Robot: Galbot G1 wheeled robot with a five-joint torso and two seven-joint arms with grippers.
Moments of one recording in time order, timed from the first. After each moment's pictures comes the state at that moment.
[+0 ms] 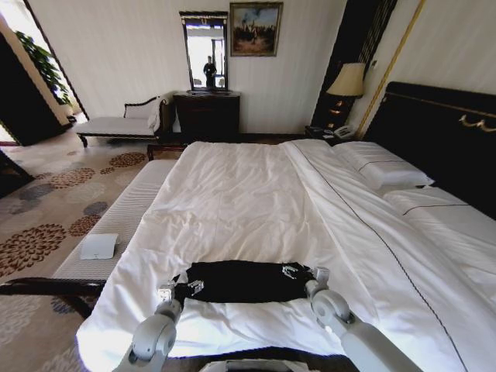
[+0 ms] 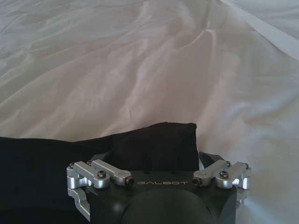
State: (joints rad) left arm 1.64 -1.24 -0.42 -2.10 -0.36 0.55 -0.24; right arm -1.35 0.90 0.16 1.88 0.90 -0.34 0.54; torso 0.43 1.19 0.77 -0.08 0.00
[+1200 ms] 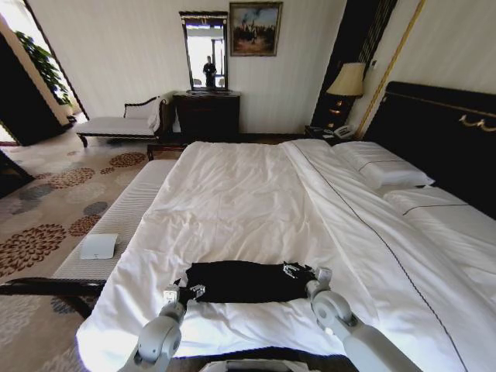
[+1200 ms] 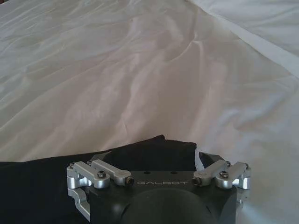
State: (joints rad) left arm 1.64 -1.18 -0.39 -2.09 -0.34 0.56 -0.28; right arm -1.37 0.93 0.20 1.91 0.92 -0.29 0.56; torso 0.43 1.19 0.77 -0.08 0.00
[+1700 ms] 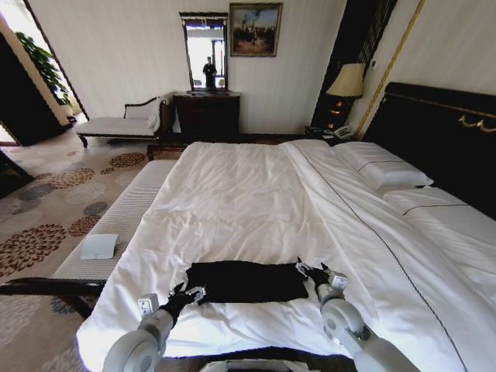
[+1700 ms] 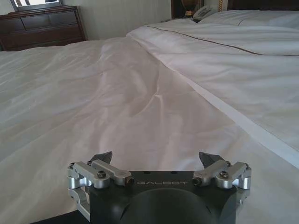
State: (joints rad) left arm 1.74 -1.21 -0.45 -2.25 -0.90 0.53 -0.26; right arm -1.43 0.96 0.31 1.97 0.83 -0.16 0.63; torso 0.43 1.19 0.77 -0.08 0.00
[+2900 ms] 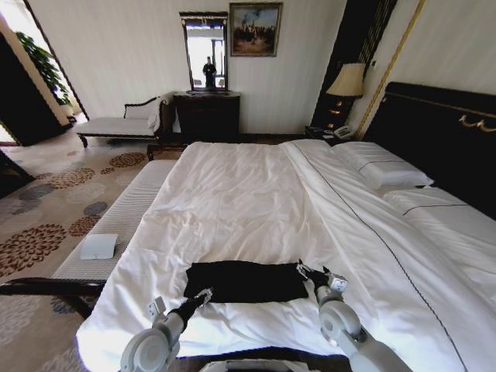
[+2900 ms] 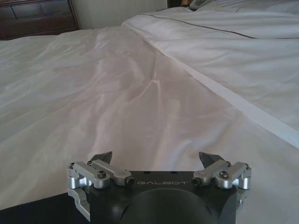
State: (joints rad) left arm 1.70 -1.28 -0.48 -2.16 -1.05 0.55 -0.30; right arm -1.44 1.00 0.29 1.95 0.81 -0.17 0.65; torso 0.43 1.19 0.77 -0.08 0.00
